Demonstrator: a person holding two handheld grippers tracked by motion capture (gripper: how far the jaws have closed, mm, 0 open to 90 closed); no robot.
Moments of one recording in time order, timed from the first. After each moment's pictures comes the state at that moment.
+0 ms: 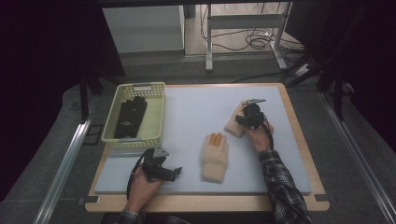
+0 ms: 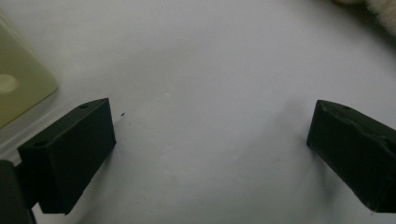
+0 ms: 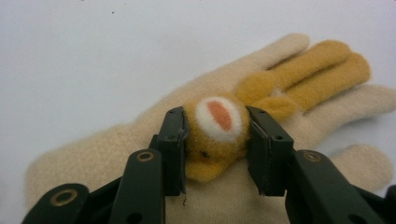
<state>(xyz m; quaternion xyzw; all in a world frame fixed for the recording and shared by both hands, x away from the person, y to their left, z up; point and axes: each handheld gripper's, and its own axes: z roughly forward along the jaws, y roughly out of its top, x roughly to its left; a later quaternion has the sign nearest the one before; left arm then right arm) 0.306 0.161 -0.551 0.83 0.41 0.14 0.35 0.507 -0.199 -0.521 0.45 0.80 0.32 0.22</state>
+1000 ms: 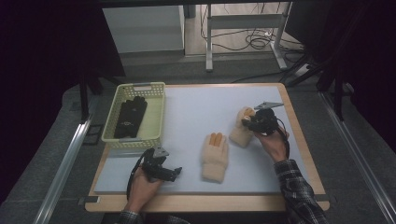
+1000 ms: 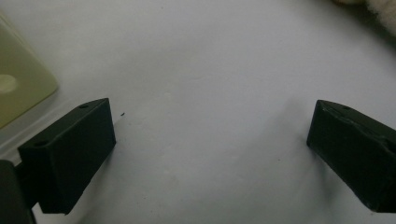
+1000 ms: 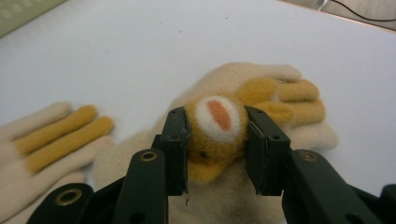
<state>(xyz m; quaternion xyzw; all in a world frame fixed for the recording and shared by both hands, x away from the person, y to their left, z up) 0.306 0.161 -0.551 0.83 0.41 0.14 0.35 0.452 -0.229 -0.476 0.40 0.81 0.38 0.19</state>
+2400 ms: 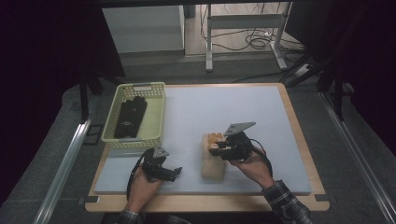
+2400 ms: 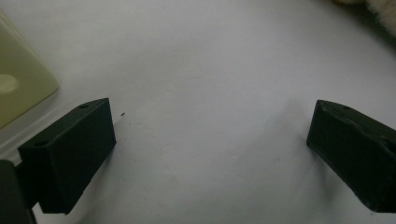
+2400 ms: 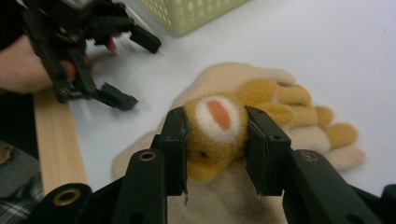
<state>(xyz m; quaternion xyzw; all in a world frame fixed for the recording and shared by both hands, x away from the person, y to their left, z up) 0.306 0.161 -0.551 0.83 0.41 0.15 0.35 0.355 -0.140 -0.463 0.24 0.87 0.42 0.05</state>
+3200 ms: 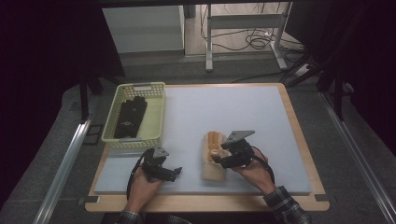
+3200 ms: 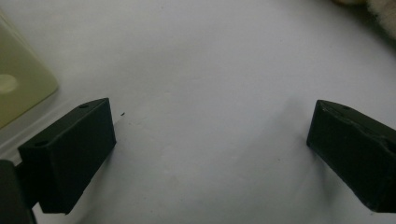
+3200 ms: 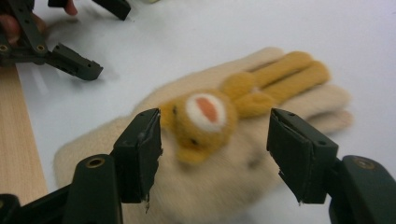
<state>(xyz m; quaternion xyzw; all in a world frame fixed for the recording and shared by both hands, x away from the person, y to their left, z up) 0.306 0.161 -0.551 0.83 0.41 0.14 0.35 0.350 -0.148 -0.489 0.26 0.88 0.39 0.10</state>
